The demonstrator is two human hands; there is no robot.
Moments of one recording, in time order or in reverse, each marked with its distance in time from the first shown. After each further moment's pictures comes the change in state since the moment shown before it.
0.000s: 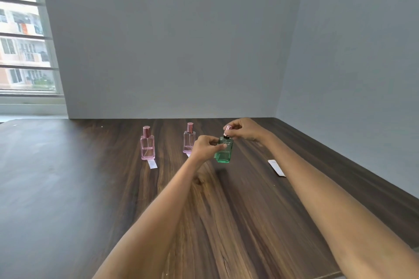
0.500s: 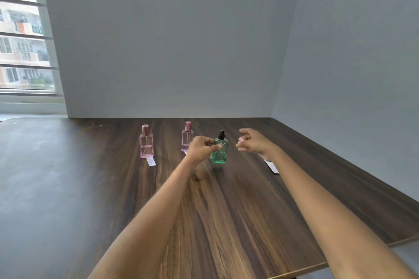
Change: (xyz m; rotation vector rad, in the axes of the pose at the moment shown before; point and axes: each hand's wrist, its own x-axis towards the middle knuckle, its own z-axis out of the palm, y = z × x) left_hand -0.008 -0.003 -0.002 -0.035 -0.003 0.000; right_hand -0.034 0.032 0.001 0.162 0.120 0.231
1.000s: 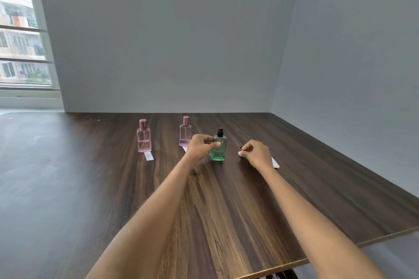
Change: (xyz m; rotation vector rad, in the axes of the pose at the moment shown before) left_hand -0.004 -0.007 0.007 -0.053 0.006 -0.033; right_hand -0.015 0.051 0.018 -0.328 0.354 -0.021
